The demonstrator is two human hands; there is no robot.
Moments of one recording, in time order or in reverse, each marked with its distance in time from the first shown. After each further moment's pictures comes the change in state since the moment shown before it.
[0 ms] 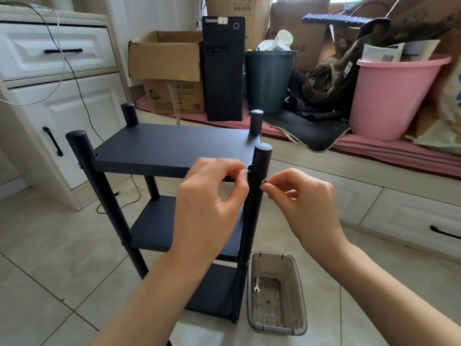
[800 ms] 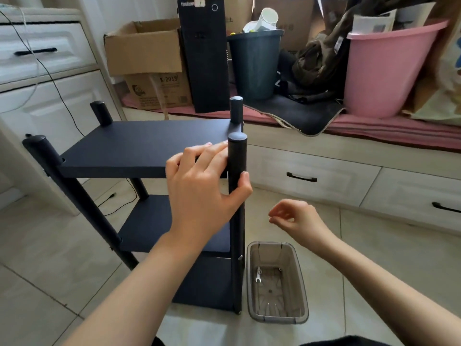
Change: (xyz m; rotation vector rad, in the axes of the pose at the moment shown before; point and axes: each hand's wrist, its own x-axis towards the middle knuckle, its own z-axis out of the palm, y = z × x) left_hand 0.009 -0.015 0.040 0.392 -0.108 0.165; right_hand -0.030 0.121 0.012 -0.019 -0.441 0.406
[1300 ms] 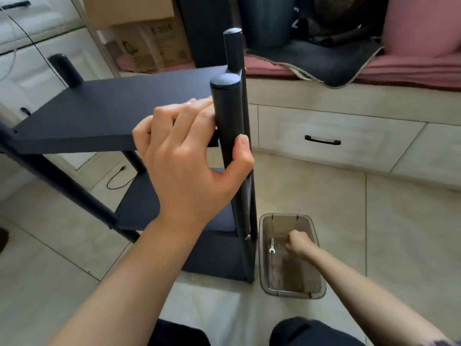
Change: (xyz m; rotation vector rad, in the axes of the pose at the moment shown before) left_hand -0.002 -0.002 0.018 0.093 0.167 0.050; right_hand 0.019 0.182 0.151 -0.413 -0.488 0.491
